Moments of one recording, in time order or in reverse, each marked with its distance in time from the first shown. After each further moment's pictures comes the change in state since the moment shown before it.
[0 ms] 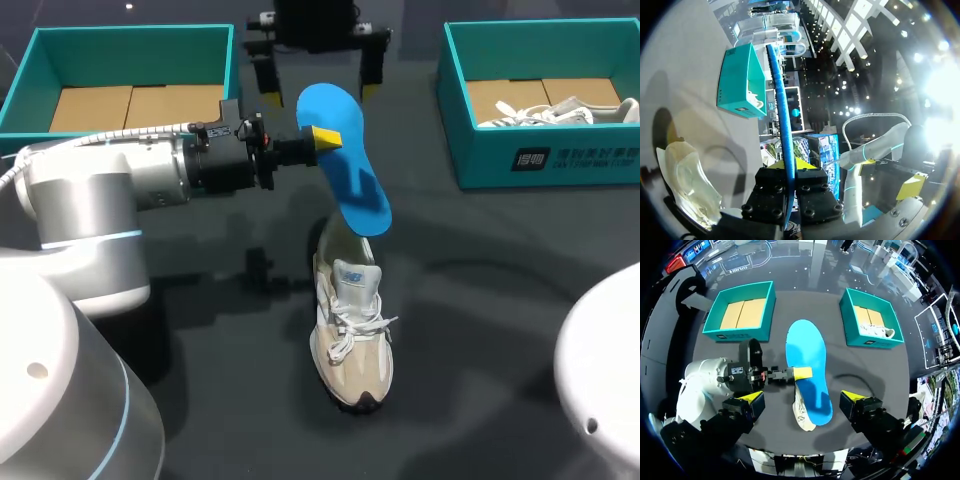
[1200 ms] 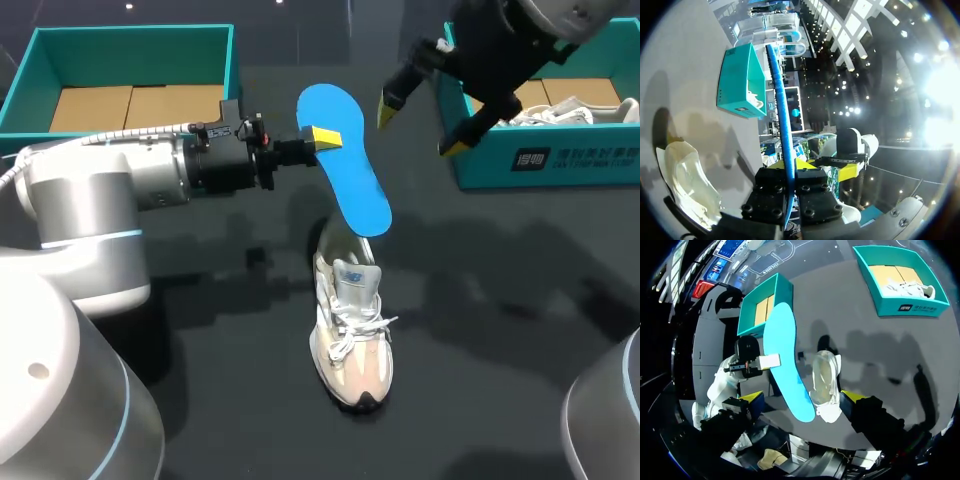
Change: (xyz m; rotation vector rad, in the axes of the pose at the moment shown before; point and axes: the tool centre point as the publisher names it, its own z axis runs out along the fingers) left arm 0.000 0.000 0.000 0.001 0.001 0.000; right arm -0.096 -0.022 0.049 0.152 0.604 0.132
